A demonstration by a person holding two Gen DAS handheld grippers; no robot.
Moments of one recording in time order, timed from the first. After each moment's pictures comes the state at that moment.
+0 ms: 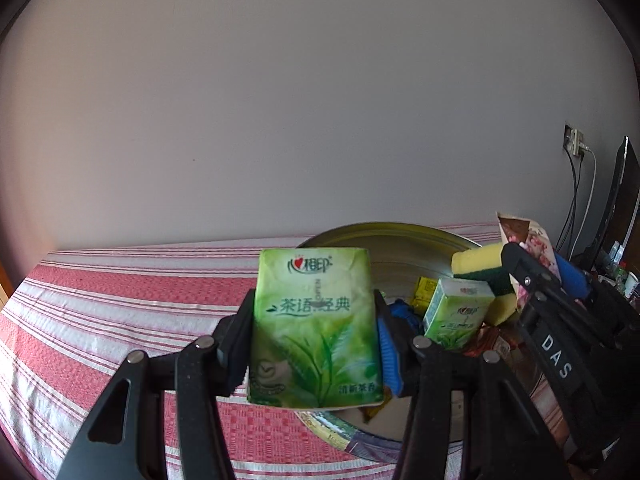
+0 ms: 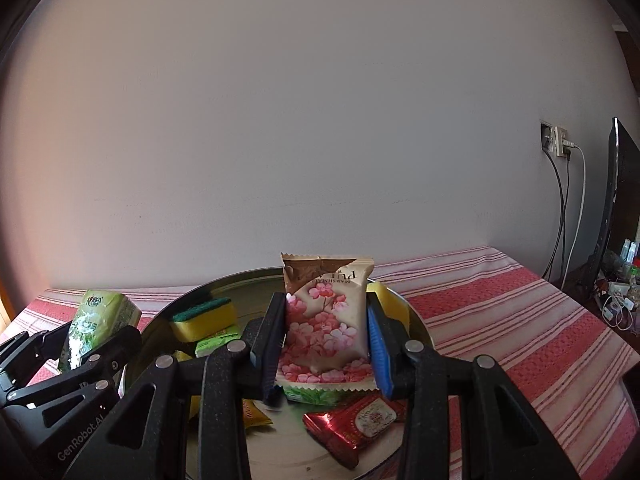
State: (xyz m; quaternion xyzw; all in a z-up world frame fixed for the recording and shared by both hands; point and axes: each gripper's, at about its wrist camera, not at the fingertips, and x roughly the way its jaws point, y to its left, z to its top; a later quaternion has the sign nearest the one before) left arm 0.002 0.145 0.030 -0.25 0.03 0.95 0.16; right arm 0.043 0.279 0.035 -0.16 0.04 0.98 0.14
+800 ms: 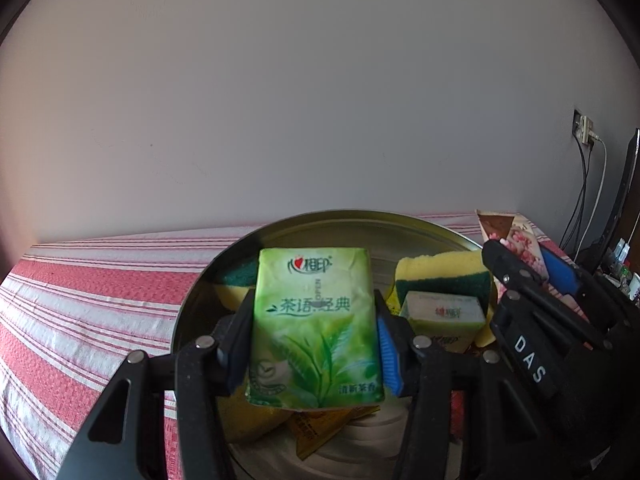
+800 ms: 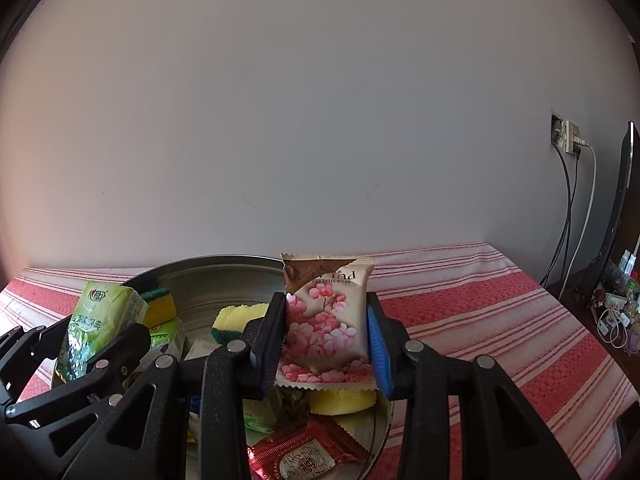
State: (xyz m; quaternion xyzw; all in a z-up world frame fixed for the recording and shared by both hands) left arm -0.031 0.209 0.004 -0.29 0.03 0.95 0.15; right arm -0.011 0.337 0.018 -0.21 0.03 0.97 0.14
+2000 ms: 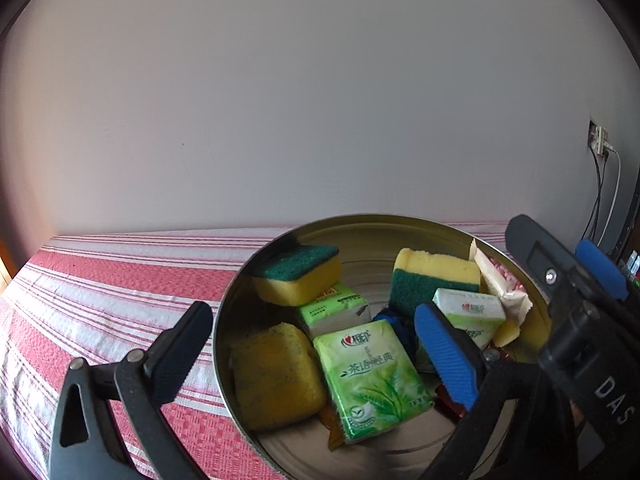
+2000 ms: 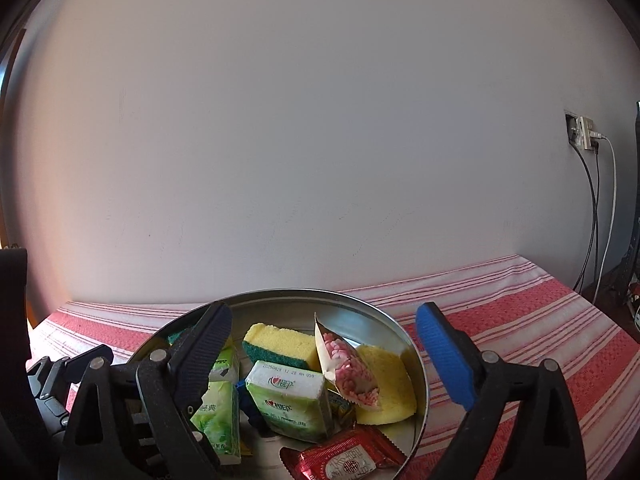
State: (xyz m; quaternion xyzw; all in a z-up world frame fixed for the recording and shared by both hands) left arm -0.027 0.191 0.004 -0.27 0.02 0.96 0.11; right arm 0.022 0.338 0.034 -0.13 0.08 0.99 0.08
